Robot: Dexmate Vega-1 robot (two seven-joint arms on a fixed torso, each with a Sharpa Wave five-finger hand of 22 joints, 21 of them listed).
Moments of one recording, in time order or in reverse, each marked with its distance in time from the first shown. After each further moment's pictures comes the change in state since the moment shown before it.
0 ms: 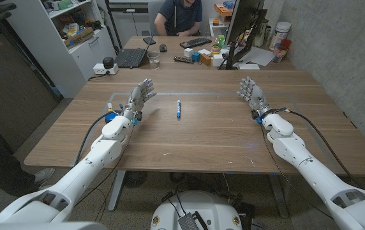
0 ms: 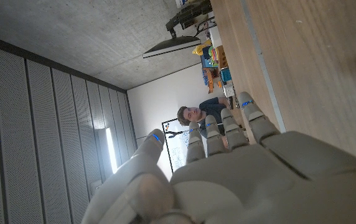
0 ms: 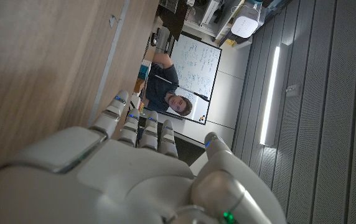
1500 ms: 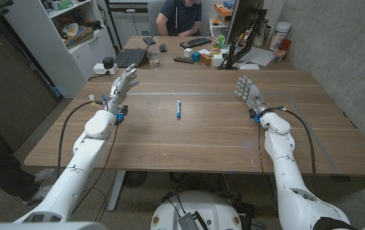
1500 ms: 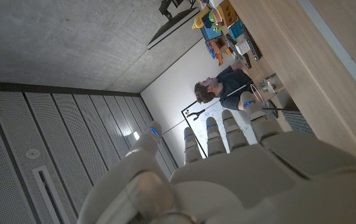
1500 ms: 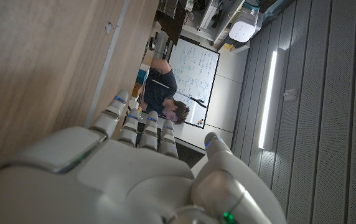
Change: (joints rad) left arm 0.162 -0.067 -0.311 -0.268 0.405 0.056 0.023; left_hand 0.078 -0.028 0.033 -0.113 0.005 -0.081 -0.124 0.000 0.000 -0.053 -0.037 -0.004 0.000 -0.033 0.000 0.000 -0.008 -0.015 0.022 -0.019 0.000; right arm 0.019 0.476 0.546 0.000 -0.578 -0.091 0.366; right_hand 0.000 0.000 0.000 0.000 0.000 0.003 -0.004 0.000 0.000 0.000 0.000 0.000 0.000 0.000 0.000 0.000 0.004 0.000 0.000 0.000 0.000
